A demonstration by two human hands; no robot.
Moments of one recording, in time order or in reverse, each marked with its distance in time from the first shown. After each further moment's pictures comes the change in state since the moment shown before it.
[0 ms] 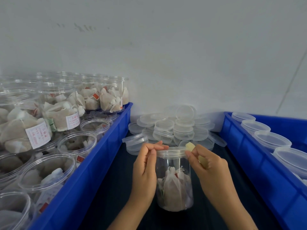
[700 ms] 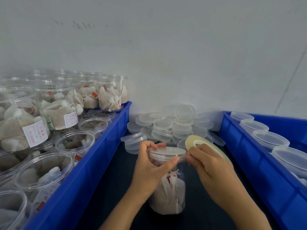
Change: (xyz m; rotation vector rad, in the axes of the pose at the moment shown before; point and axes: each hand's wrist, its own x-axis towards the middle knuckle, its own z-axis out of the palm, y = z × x) left_hand 0.009 0.005 -0.001 -0.158 -0.137 -0.257; right_hand 0.003 -0.013 -0.026 -0.429 -0.267 -0.221
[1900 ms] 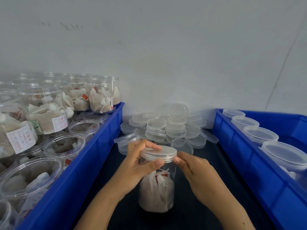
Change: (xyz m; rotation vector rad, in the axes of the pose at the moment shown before) left_hand 0.008 0.016 -0.029 0.283 -0.292 -0.040; right_hand 0.001 0.003 0.018 0.130 -0.161 0.175
